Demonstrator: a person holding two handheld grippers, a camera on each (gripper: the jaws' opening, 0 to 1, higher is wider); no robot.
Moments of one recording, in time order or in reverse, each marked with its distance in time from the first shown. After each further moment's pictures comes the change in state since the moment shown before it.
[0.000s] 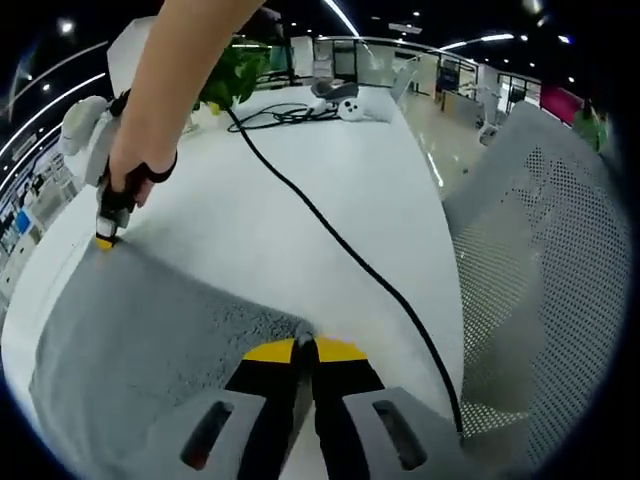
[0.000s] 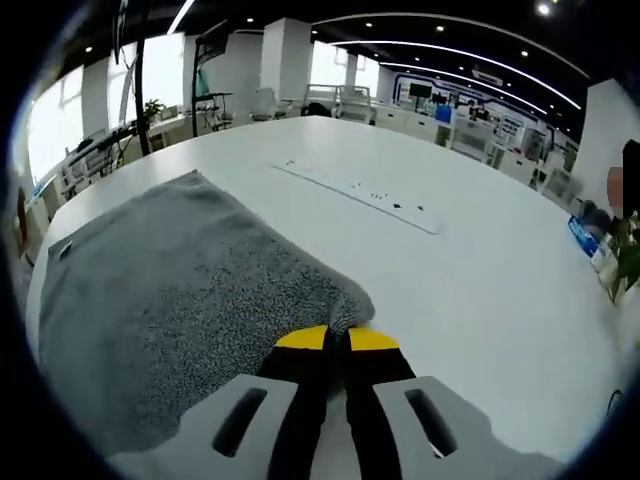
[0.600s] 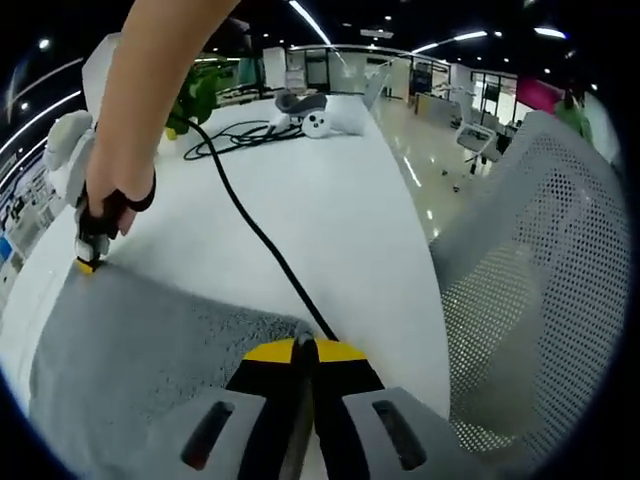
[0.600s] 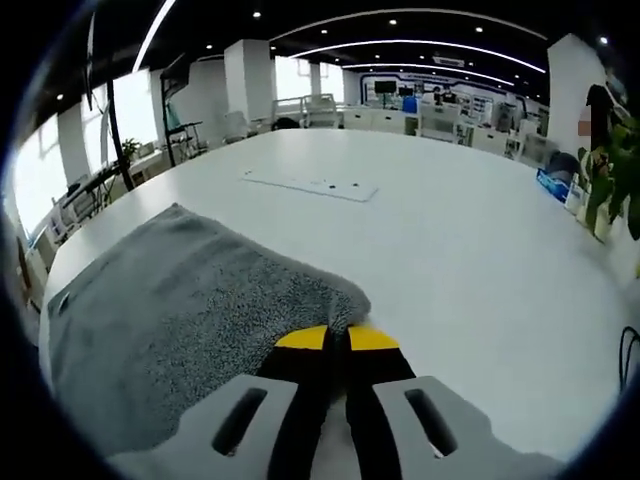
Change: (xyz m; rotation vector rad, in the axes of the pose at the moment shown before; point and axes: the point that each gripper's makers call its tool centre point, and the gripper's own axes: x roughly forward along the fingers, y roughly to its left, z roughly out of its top) left arm 0.044 -0.031 0.055 0.056 -0.051 -0.070; right arm -0.022 -0.046 -0.028 0.163 -0.058 -0.013
